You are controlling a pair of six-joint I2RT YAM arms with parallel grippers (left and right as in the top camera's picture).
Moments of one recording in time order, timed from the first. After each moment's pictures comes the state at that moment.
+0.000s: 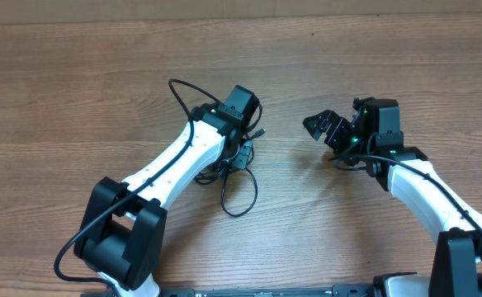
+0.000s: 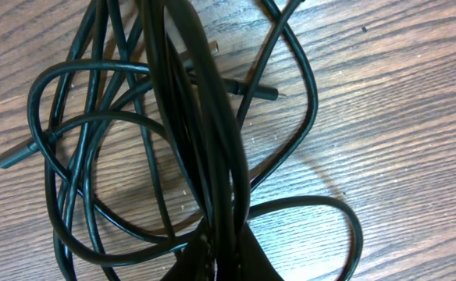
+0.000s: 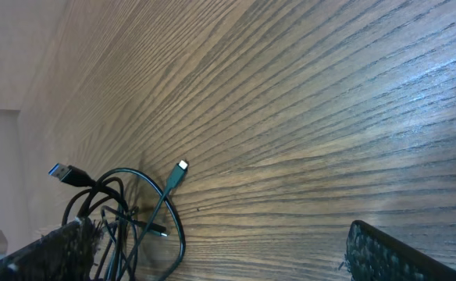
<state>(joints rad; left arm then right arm) -0.53 1.84 1.33 -0.91 -0.05 -0.23 0.10 1.52 0.79 -0.14 -0.42 0.73</state>
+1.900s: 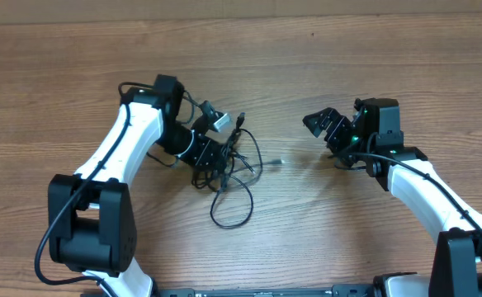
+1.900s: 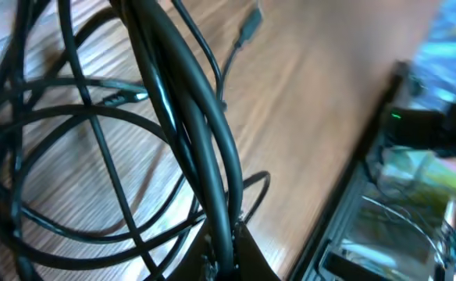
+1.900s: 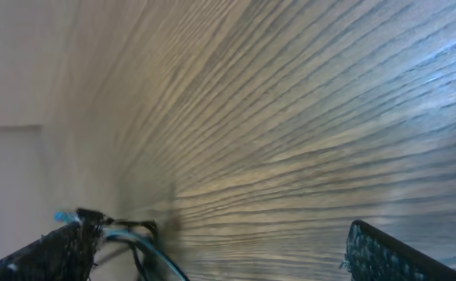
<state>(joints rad) -0.17 1.84 1.33 -1.16 0.75 0.51 0.10 1.52 0.79 -0.12 -0.45 0.84</state>
